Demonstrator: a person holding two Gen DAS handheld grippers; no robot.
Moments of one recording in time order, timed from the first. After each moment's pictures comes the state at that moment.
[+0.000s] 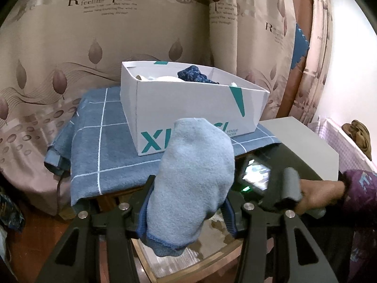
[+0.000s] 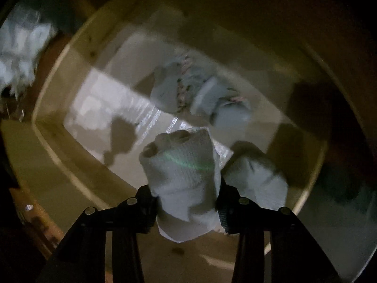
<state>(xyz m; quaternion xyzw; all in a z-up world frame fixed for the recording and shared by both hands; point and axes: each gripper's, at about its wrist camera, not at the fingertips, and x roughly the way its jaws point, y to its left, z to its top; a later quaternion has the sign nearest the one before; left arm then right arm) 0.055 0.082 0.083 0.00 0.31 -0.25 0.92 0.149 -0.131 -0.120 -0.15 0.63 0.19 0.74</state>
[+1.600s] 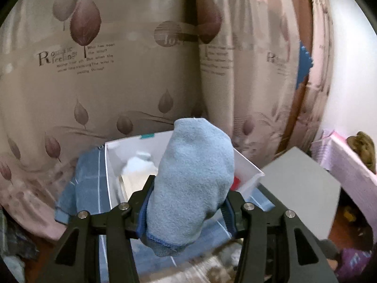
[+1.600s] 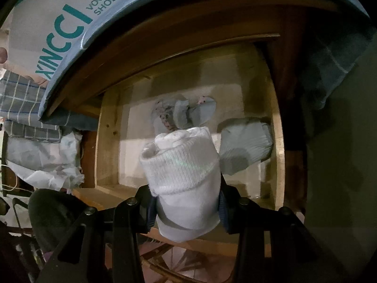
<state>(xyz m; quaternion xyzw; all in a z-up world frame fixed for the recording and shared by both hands) 0.150 0.012 0.231 0.03 0.28 -0.24 0.93 0.115 -0.210 -0.080 0.18 0.59 0.17 0.77</state>
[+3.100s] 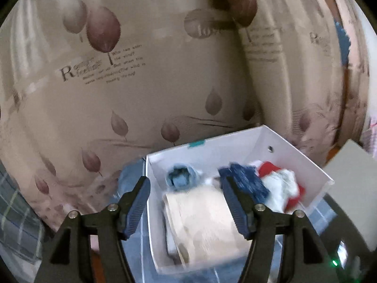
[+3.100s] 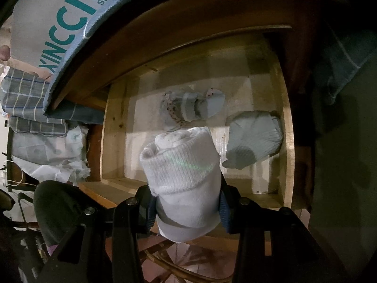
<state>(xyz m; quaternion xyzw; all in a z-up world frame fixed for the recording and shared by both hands) 0.178 -0.003 0.201 0.10 0.25 -0.09 0.96 0.118 -0.204 -0.085 0.18 0.60 0.19 0.76</state>
